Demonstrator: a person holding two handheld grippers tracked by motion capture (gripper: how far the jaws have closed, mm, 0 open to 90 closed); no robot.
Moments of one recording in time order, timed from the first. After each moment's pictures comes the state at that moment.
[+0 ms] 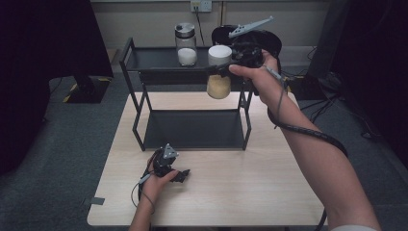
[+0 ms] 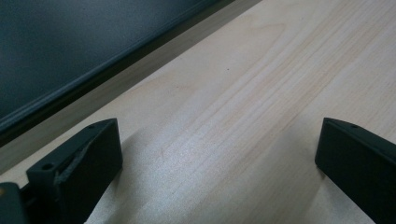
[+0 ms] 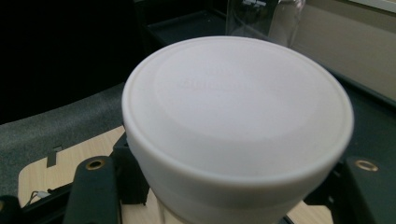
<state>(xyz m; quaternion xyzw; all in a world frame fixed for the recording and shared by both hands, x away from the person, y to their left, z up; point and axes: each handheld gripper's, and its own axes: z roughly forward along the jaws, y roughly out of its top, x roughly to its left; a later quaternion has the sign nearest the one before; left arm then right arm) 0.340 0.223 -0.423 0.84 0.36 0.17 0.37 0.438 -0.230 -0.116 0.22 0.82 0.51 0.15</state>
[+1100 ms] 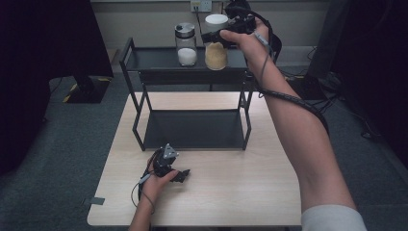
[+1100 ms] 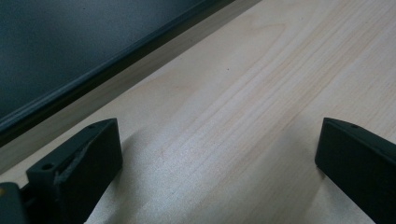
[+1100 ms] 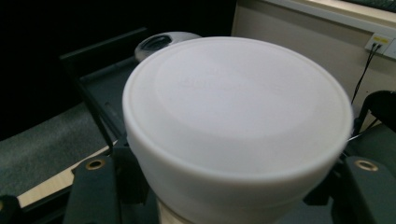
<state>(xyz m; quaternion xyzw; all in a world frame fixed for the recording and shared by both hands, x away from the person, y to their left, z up) 0.340 0.223 -0.423 0.84 0.36 0.17 0.37 0.477 -0.200 -0.073 0.29 0.79 0.50 0.20</state>
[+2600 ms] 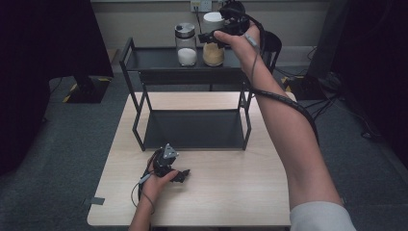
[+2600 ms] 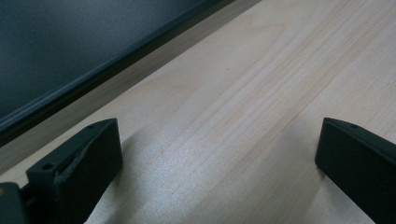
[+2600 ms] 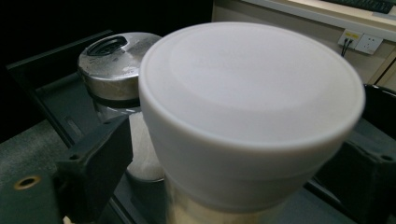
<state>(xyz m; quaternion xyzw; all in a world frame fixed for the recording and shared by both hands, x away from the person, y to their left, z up) 0.340 0.223 -0.423 0.84 0.36 0.17 0.37 0.483 -0.182 -0.084 0.32 0.78 0.49 0.23</state>
